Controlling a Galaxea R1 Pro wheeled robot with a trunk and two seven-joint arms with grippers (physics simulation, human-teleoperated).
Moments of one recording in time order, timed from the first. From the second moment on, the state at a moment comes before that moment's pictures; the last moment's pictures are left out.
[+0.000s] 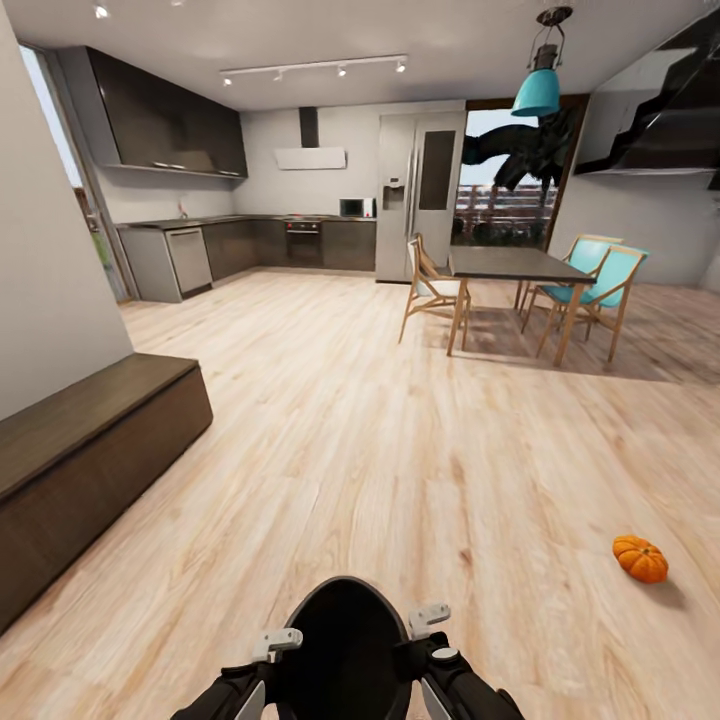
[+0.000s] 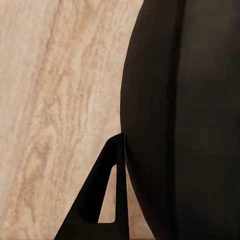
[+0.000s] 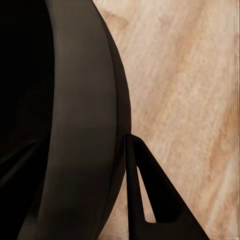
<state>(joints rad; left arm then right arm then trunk) -0.48 -0.13 0.05 -0.31 0.03 0.24 0.09 -0.47 0.17 0.24 -0.41 -0.02 0.21 -0.10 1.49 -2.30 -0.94</state>
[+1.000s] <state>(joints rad) -0.48 -0.13 0.05 -0.31 0.03 0.24 0.09 -0.47 0.17 0.24 -0.41 -0.02 0.21 -0.10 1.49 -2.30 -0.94</state>
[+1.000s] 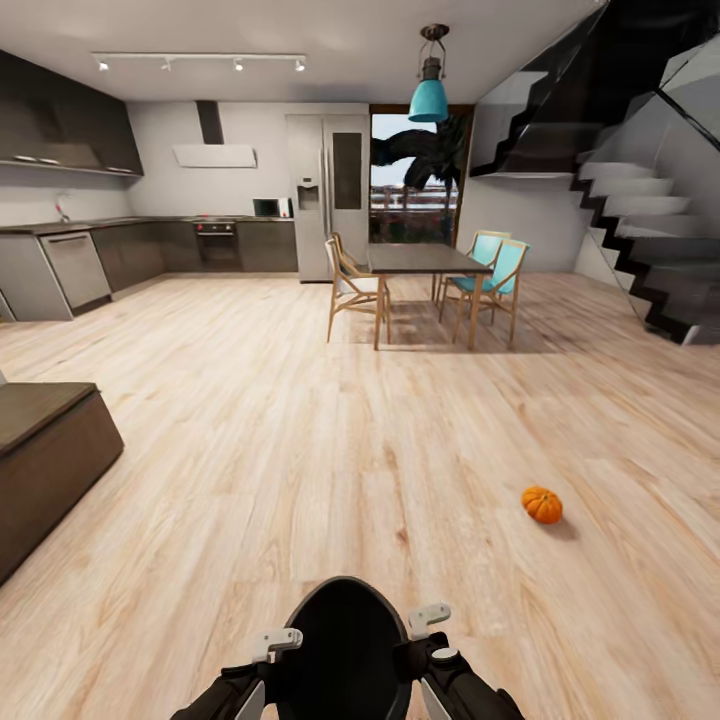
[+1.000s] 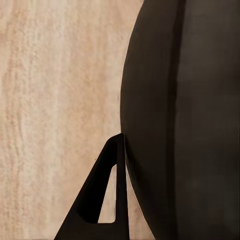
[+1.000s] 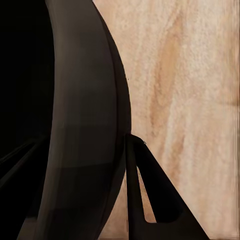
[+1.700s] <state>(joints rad) -0.48 -0.12 0.04 -0.31 0.03 0.24 0.09 -0.47 0.17 0.24 -0.41 -0.02 0.21 -0.10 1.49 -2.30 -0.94</state>
